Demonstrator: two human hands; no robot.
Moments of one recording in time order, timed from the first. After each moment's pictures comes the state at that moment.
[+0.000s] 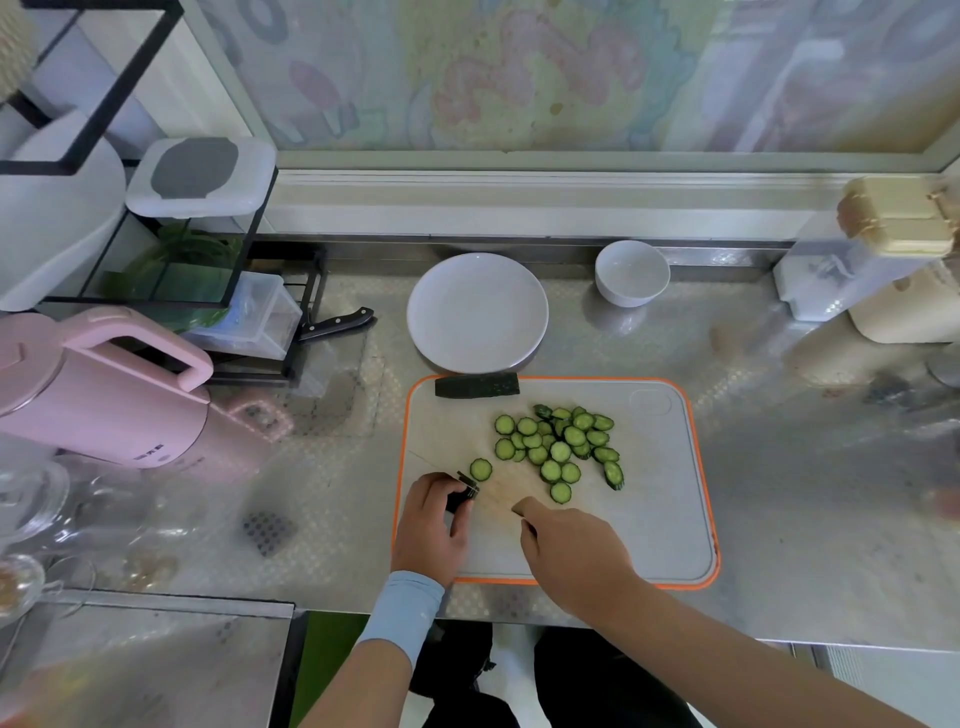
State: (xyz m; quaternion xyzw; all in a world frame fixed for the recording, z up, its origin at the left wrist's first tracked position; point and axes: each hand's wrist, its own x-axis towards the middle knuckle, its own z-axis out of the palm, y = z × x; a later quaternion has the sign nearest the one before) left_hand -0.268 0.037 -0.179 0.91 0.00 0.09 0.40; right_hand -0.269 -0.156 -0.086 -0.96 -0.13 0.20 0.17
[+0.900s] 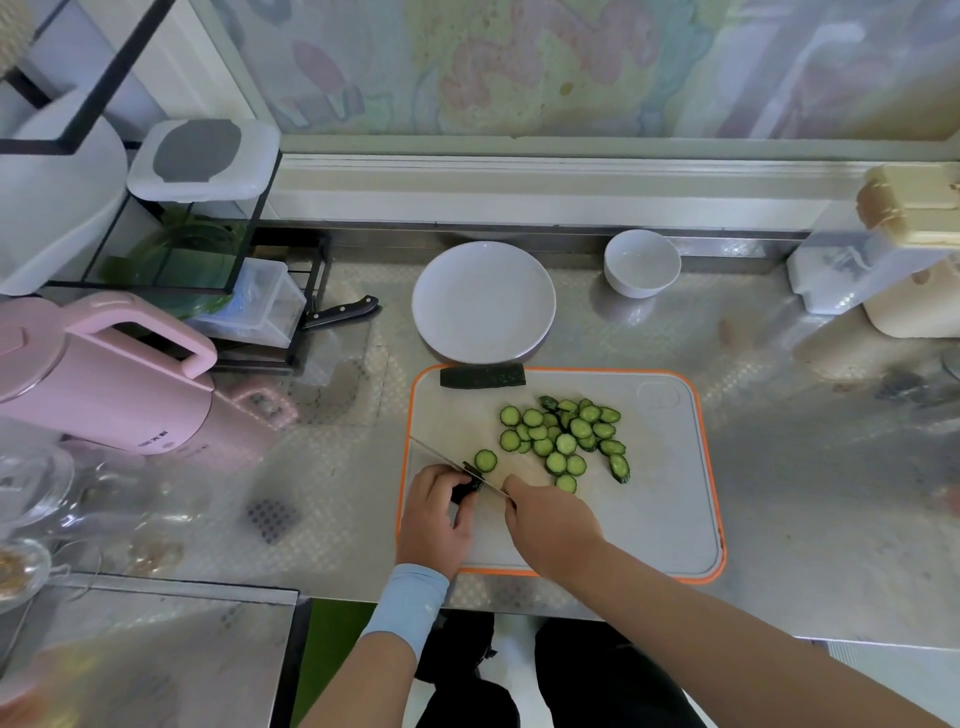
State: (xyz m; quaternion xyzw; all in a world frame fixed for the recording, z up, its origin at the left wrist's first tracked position) left_hand -0.270 0.035 -0.175 0.91 0.01 0.08 0.40; right_hand -0.246 -0.132 -0.111 -0.95 -0.12 0.25 0.16
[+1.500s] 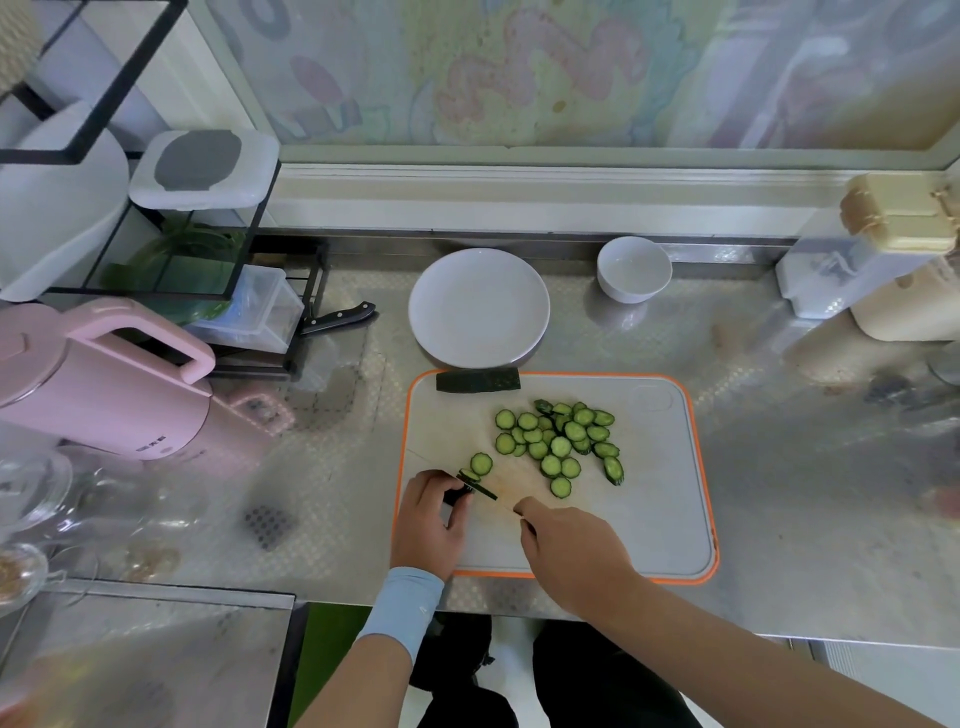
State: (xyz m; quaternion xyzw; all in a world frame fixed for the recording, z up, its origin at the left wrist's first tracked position) left_hand -0.271 0.035 -0.176 0.91 0.04 0.08 0.40; right_hand -0.273 -0.157 -0.088 -0.95 -0.14 0.21 0.16
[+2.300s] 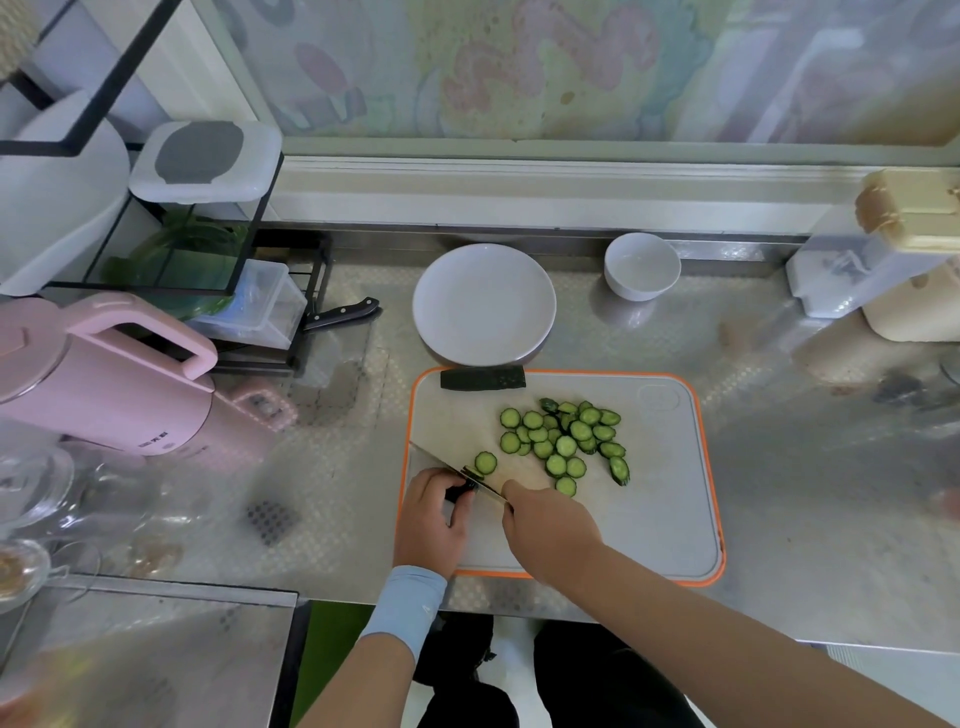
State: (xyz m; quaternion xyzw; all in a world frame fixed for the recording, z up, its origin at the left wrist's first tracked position) left_hand -0.269 0.035 -0.172 0.91 0.03 0.09 0.41; right_hand -0.248 -0.129 -0.107 -0.95 -0.11 0.25 0.16
